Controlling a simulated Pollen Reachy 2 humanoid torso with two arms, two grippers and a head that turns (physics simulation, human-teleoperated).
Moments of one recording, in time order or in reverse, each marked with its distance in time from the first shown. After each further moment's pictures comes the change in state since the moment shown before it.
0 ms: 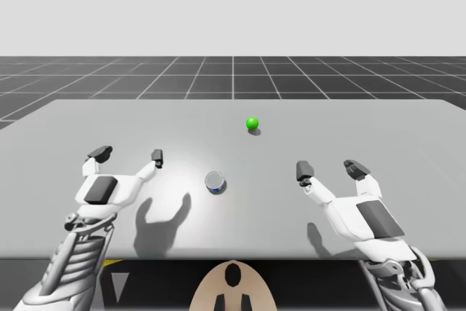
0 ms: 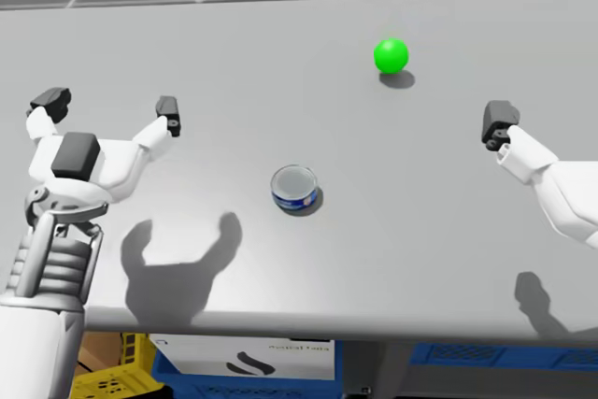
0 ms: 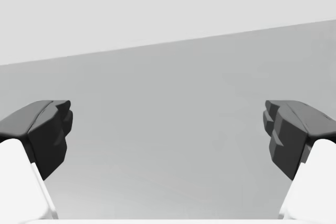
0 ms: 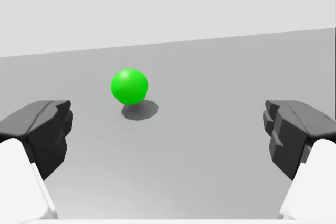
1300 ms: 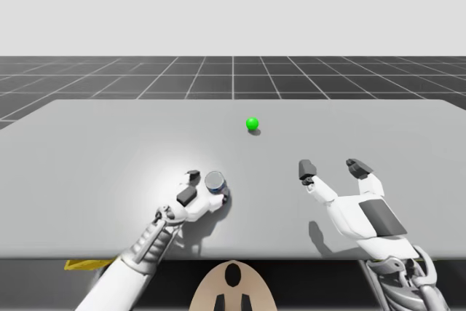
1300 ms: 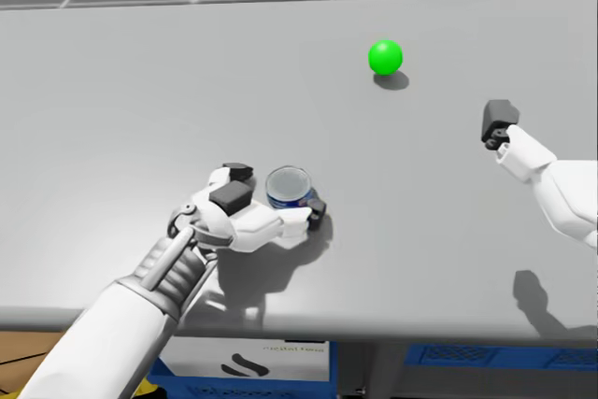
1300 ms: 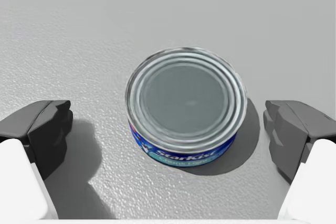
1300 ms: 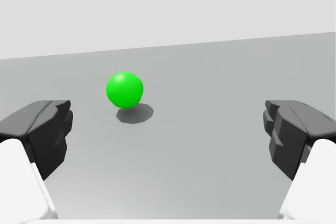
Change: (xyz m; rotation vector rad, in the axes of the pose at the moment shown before) left arm -0.051 -0.125 -0.015 -0.607 0.465 0.054; right arm 0.000 -0.005 -0.002 -0.002 -0.009 0.007
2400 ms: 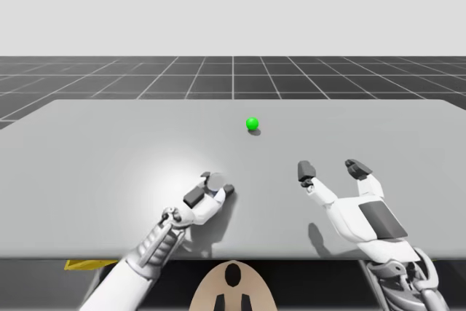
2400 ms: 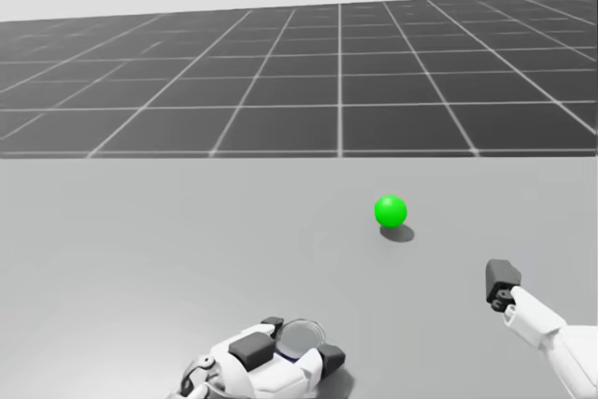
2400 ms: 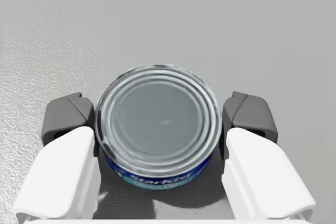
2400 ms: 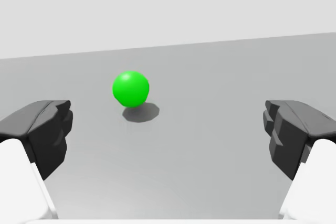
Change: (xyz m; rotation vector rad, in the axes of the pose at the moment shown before) left arm 0.012 -0.021 0.000 -0.059 -0.013 0.043; right arm 0.001 0.003 0.003 0.013 0.001 -0.004
